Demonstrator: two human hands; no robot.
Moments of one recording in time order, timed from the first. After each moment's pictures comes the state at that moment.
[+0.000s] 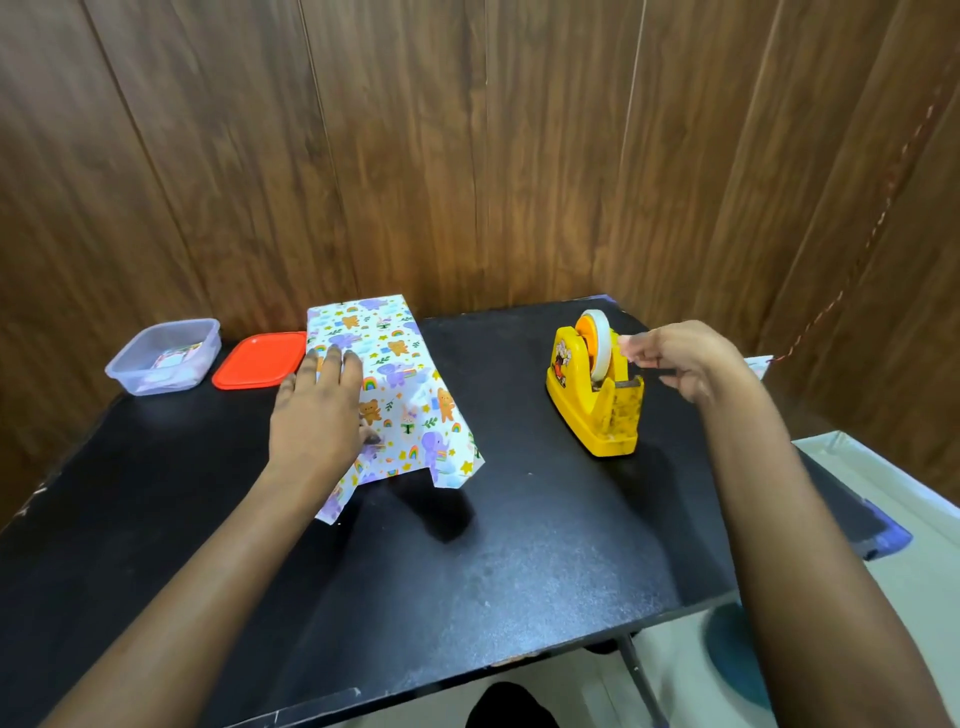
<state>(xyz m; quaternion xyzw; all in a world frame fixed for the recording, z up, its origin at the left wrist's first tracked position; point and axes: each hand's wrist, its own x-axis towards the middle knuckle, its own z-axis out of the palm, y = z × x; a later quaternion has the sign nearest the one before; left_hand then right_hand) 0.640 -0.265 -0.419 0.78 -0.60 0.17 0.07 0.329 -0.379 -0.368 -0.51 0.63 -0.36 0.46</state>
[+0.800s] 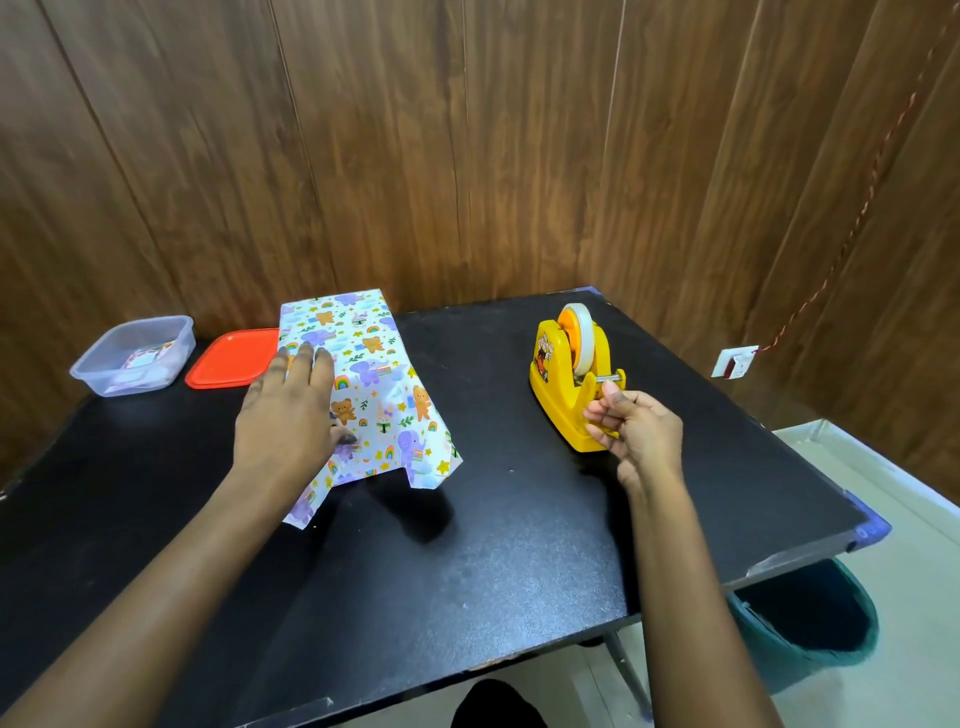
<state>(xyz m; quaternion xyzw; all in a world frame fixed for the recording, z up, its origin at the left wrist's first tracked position) 0.642 -0.268 -0.419 0.78 -0.60 0.17 0.07 0.345 -0.348 -0.455 -0.31 0.49 -0.60 0.55</state>
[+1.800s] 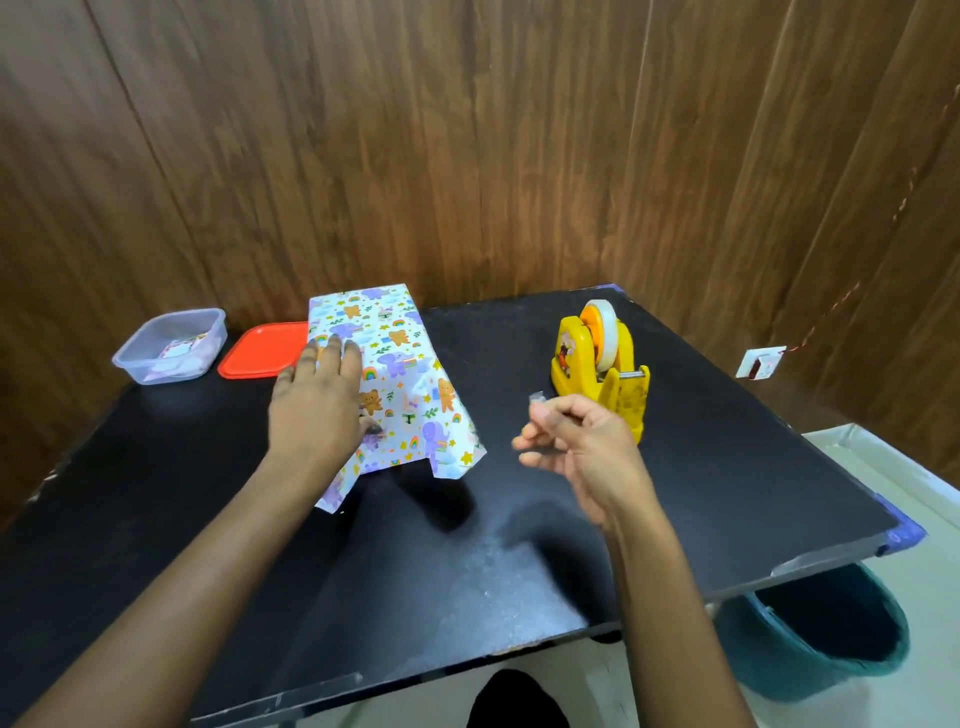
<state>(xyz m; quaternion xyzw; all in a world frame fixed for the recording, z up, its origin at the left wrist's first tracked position) 0.634 -0.271 -0.419 0.78 -0.60 0.18 0.06 0.394 -0.281 -0.428 -0.45 0.34 -0.52 0.64</state>
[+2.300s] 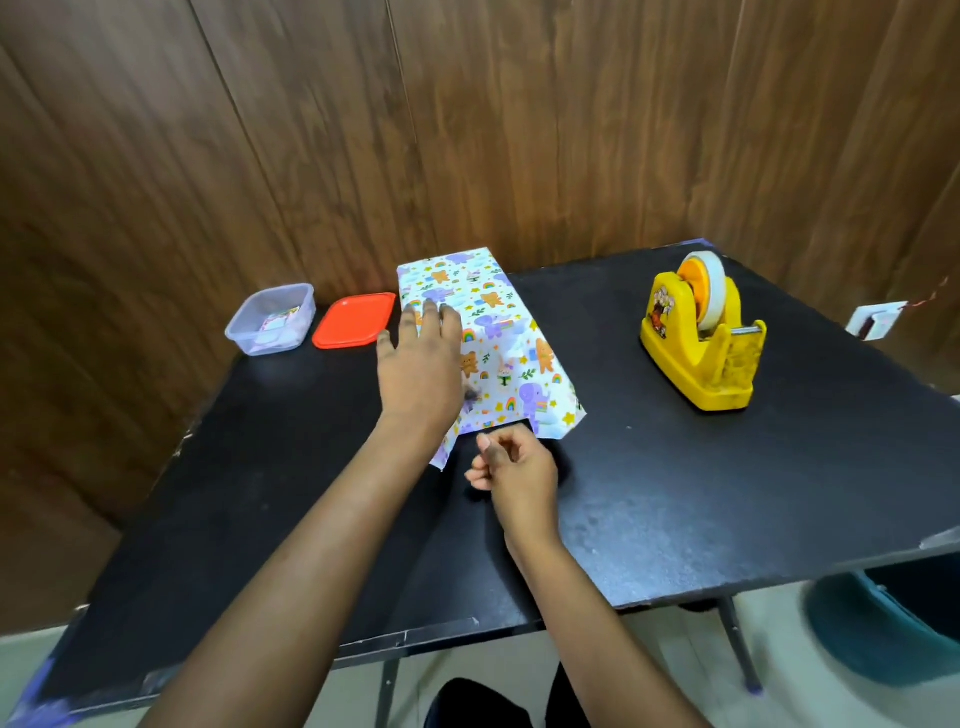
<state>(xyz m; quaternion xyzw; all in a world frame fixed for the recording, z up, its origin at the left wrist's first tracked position) 0.639 -0.267 -0.420 0.78 -0.58 0.21 0.03 0.540 -0.233 -0.496 -0.44 0.43 -0.50 0.61</state>
